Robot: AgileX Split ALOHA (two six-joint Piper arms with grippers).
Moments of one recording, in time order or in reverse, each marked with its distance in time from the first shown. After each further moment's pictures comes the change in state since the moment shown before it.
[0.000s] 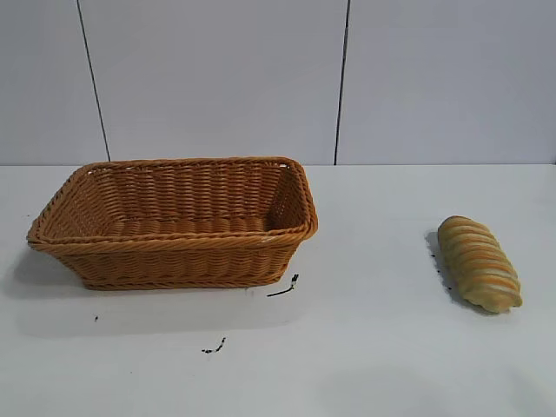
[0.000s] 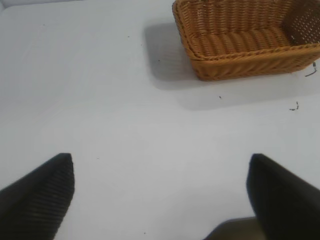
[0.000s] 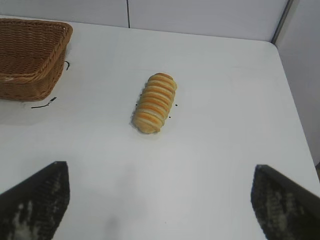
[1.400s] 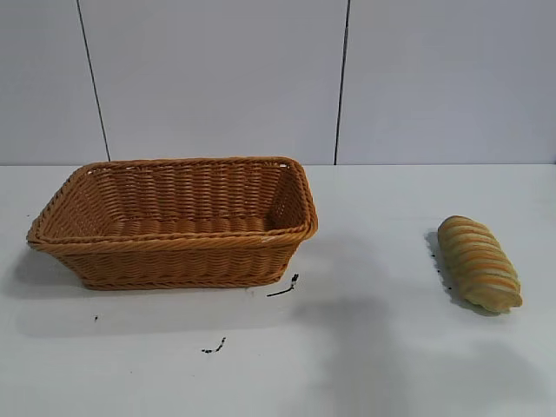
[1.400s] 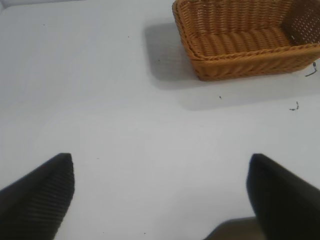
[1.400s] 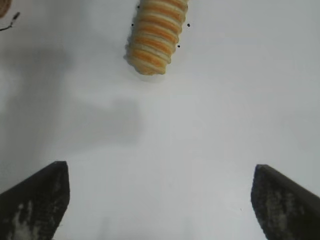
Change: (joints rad) left arm 0.000 0.000 0.000 0.000 0.000 0.000; right arm 0.000 1.443 -0.526 0.018 -0.128 0.005
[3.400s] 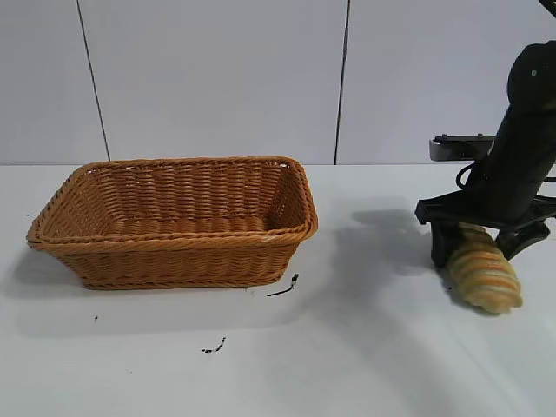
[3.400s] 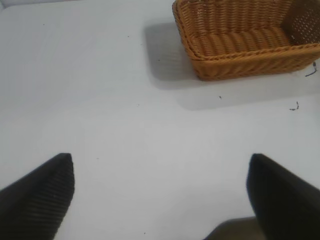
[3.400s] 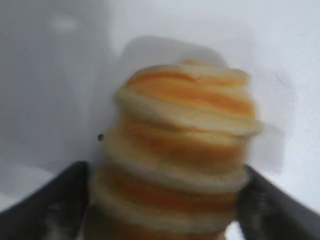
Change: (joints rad) left arm 0.000 0.000 0.000 0.000 0.000 0.000; right arm 0.015 0.641 -0.265 0.012 -0.281 0.018
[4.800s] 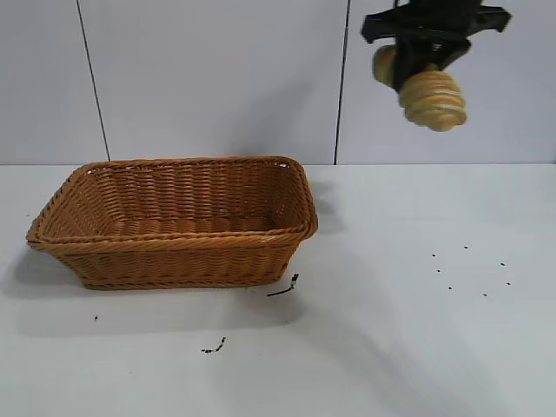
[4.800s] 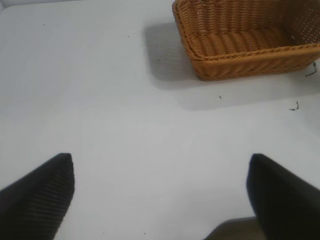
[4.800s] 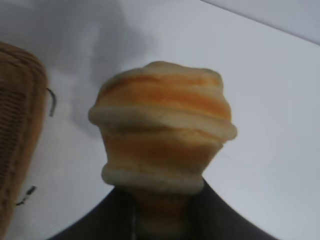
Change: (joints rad) left arm 0.000 0.000 0.000 0.000 0.000 0.000; right arm 0.424 0.123 -0.849 -0.067 0.451 -0.177
